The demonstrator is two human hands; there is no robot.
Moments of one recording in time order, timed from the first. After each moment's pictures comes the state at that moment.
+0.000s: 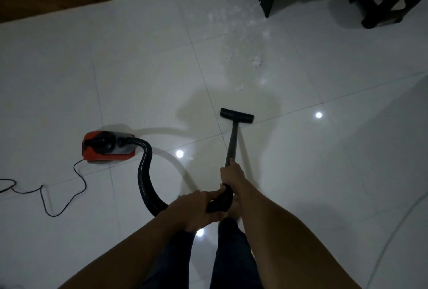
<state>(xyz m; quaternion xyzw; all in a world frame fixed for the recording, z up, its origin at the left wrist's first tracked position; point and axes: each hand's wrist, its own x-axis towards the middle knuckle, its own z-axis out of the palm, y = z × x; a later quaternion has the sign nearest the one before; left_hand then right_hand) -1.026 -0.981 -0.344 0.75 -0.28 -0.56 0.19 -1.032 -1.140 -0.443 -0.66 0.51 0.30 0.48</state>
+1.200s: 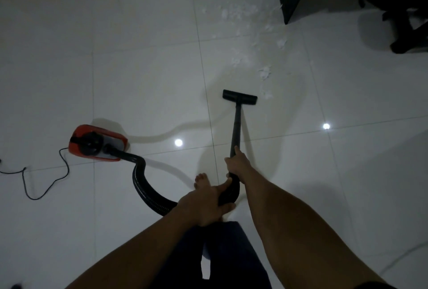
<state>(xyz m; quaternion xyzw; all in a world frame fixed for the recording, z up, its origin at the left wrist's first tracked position) -0.947 -1.157 -0.380 0.79 -0.18 -0.56 0.18 -0.912 -1.313 -0.478 -0.69 0.43 0.35 0.46</state>
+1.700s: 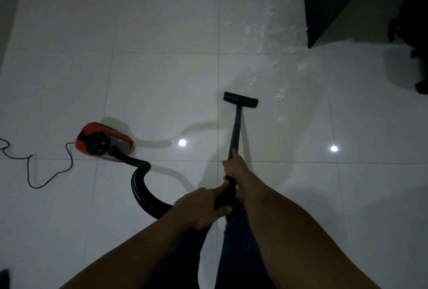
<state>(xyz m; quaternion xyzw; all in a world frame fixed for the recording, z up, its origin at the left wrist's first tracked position) -0.858 -1.163 -0.350 0.81 -0.18 -0.51 0.21 -0.810 -1.307 -0.480 -0.71 0.39 0.39 0.44</state>
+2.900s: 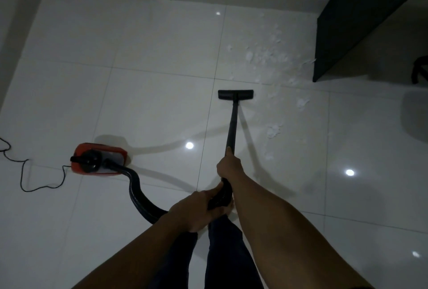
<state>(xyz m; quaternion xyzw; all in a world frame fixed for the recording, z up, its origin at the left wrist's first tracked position) -0.667 -1.372 -0.359 0.79 -0.04 -0.52 0.33 -0.584 -1.490 -0.458 -0.81 0.26 0.44 0.30</state>
